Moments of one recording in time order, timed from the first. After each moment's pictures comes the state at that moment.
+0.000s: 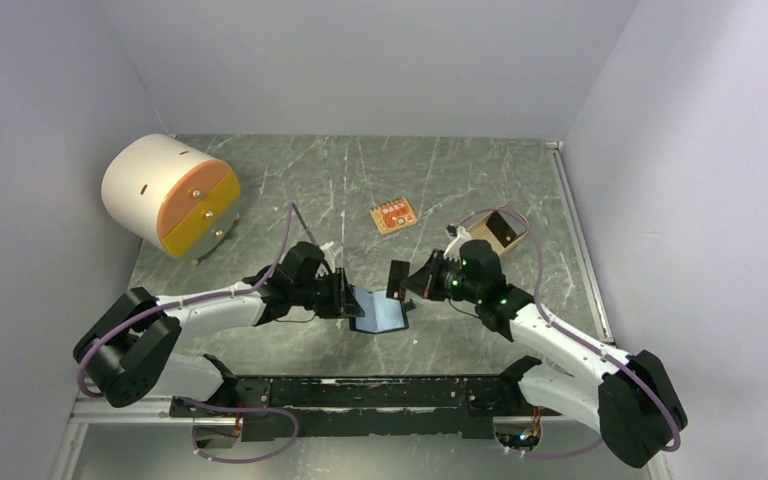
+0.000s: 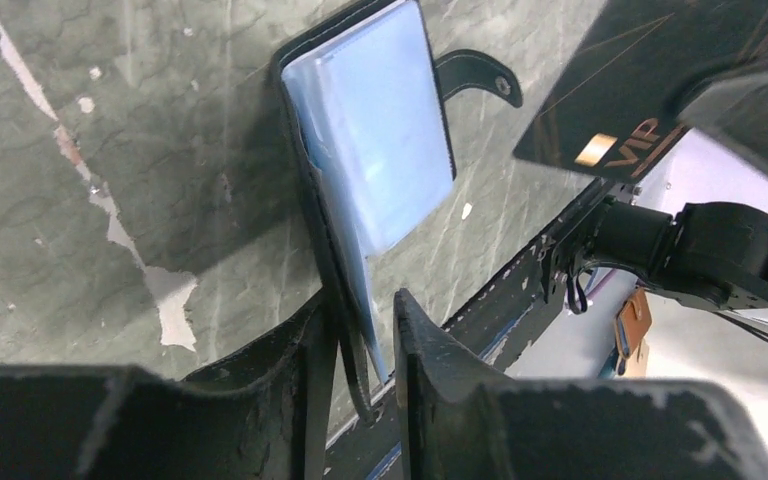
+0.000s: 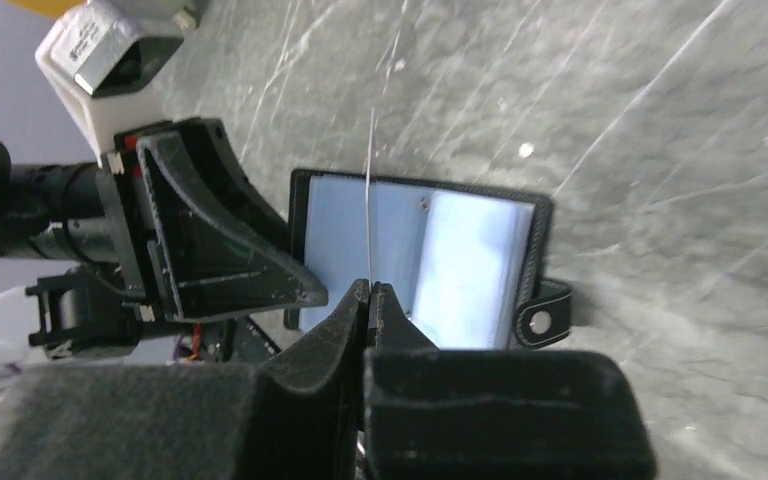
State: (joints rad) left arm -0.73 1.35 0.54 0.07 0.37 -0.84; right arm 0.55 1.00 0.47 0.04 -0.30 0.70
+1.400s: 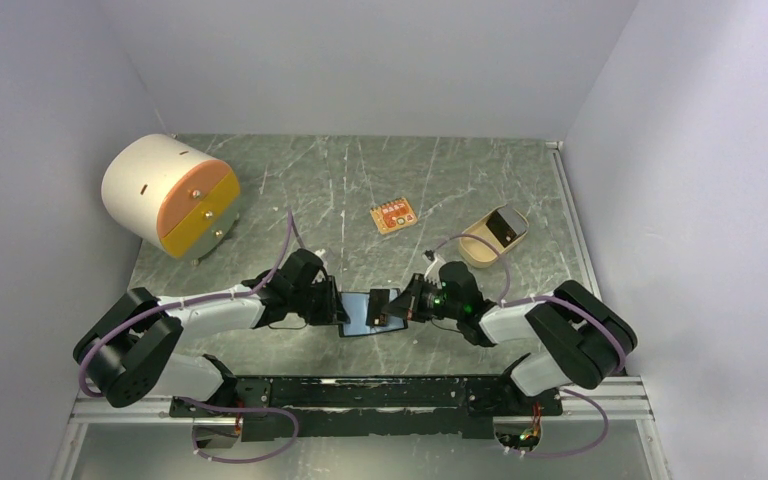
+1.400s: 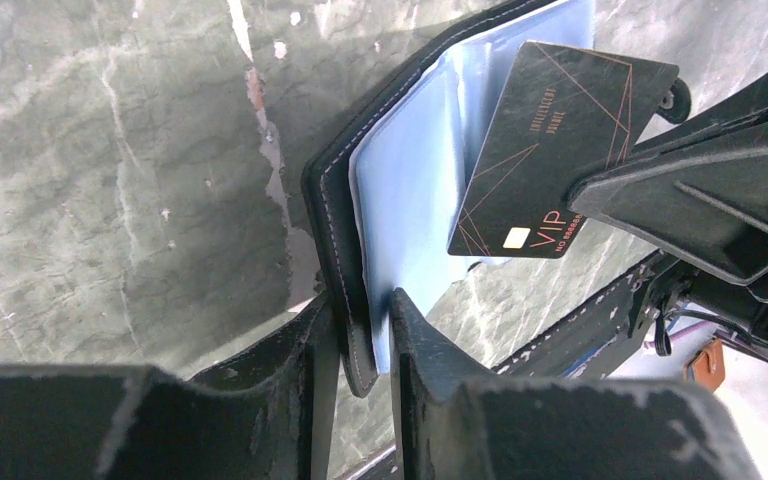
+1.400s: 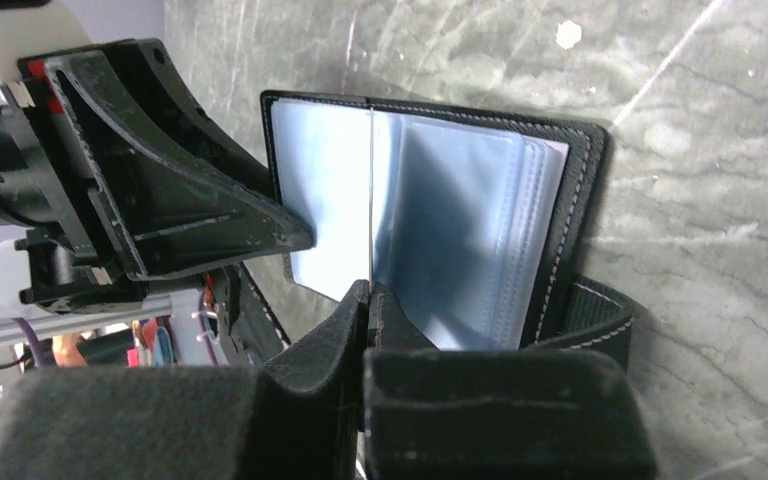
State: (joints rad) left arm -0.73 1.35 0.49 -0.03 0.24 -0.83; right arm 0.66 1.45 0.26 0.70 -0.42 0.90
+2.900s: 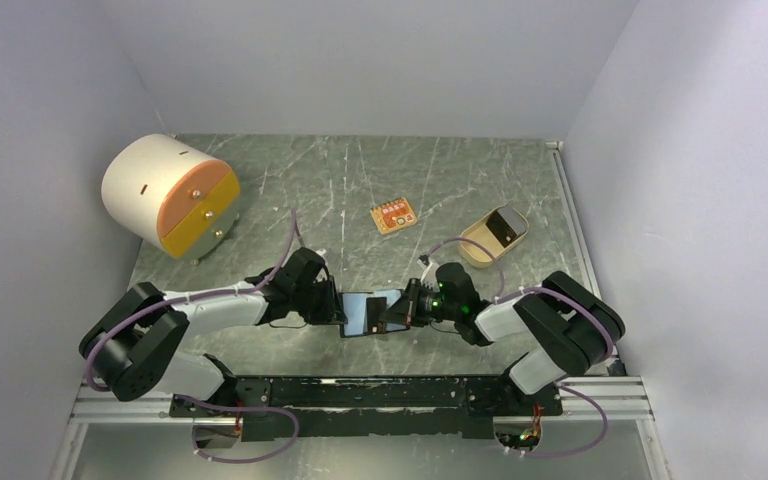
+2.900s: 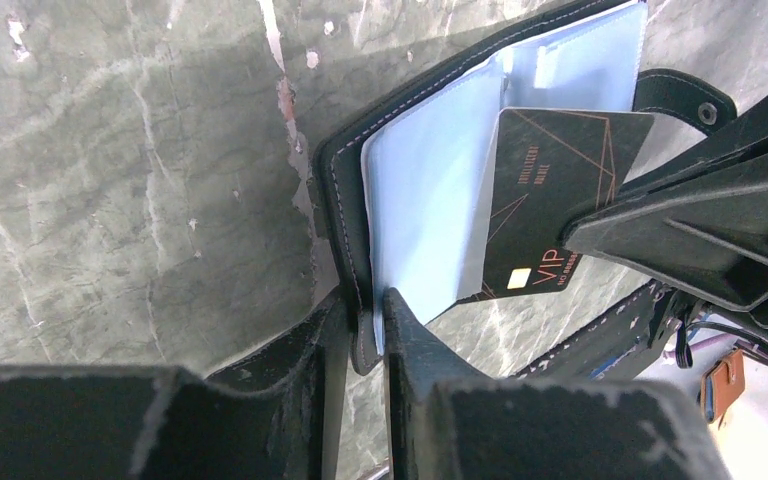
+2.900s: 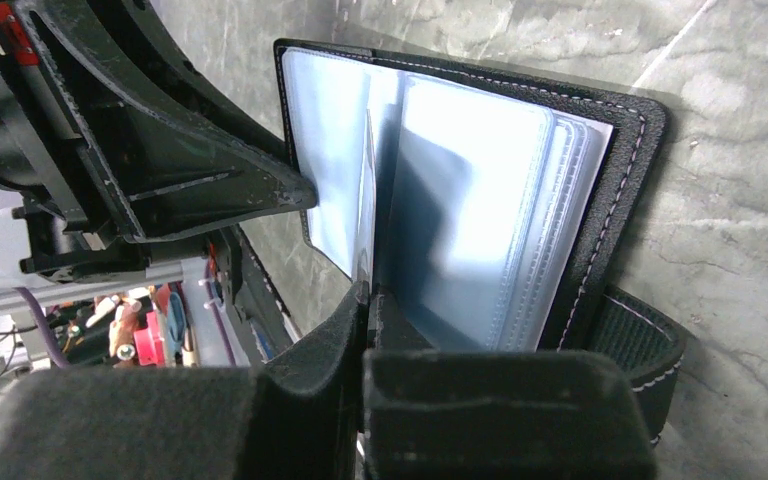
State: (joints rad) left arm -0.72 1.38 0.51 -0.06 0.23 -0.81; right arm 0.66 1.53 0.25 0.75 -0.50 0.91
